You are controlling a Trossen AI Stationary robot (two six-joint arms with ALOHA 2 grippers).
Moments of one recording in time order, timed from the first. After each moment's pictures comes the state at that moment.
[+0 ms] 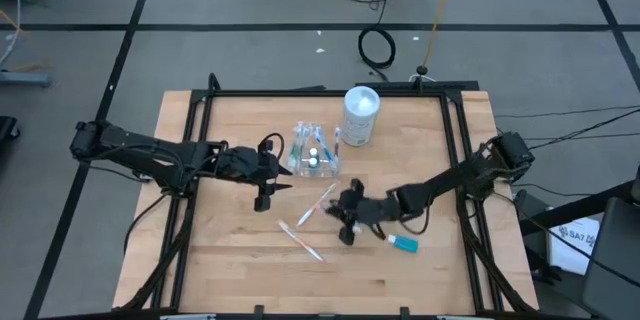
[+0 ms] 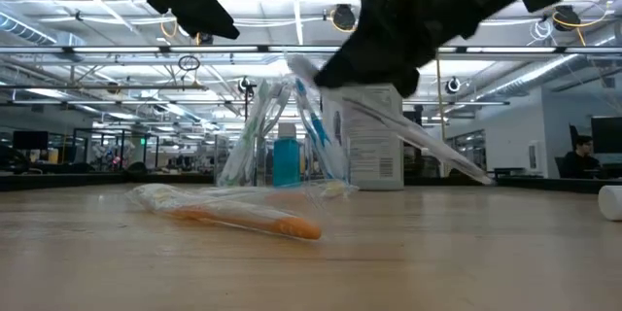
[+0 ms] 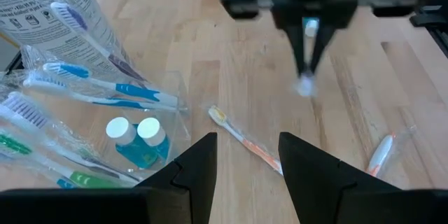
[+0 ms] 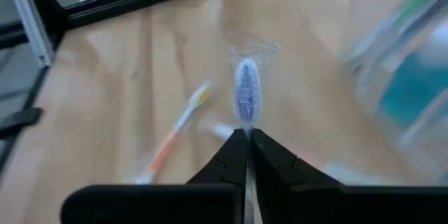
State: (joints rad) left arm -0.12 1.15 0.82 -0.26 -0.11 -0.03; right arm 0.34 1.69 0.88 0.30 0.37 0.46
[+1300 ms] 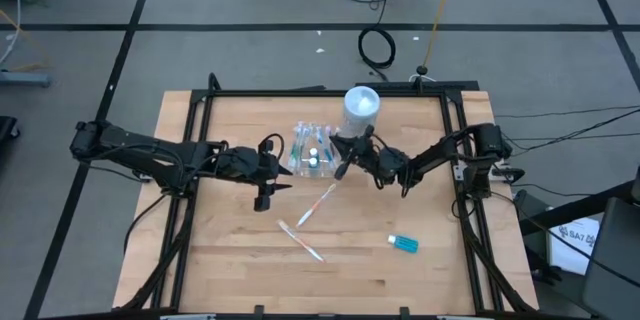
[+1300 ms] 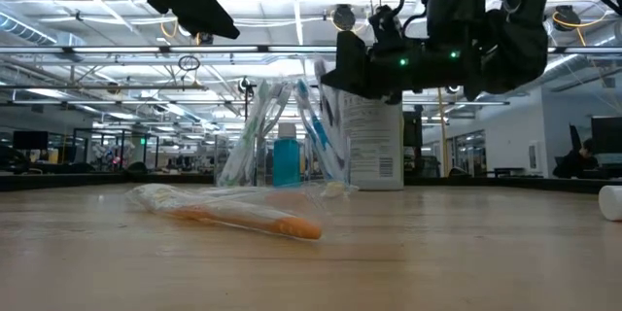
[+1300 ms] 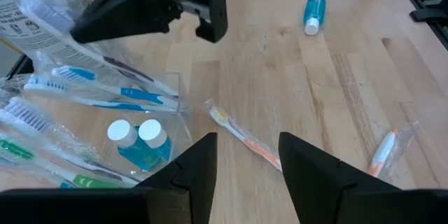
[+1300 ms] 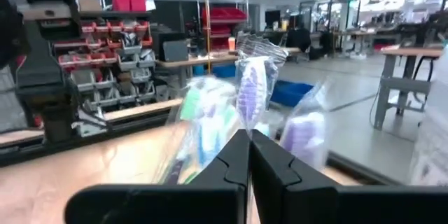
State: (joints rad) left arm -0.12 1.15 0.82 -0.26 -0.11 0.00; right arm -0.04 1.86 0.62 1.36 0.53 0.01
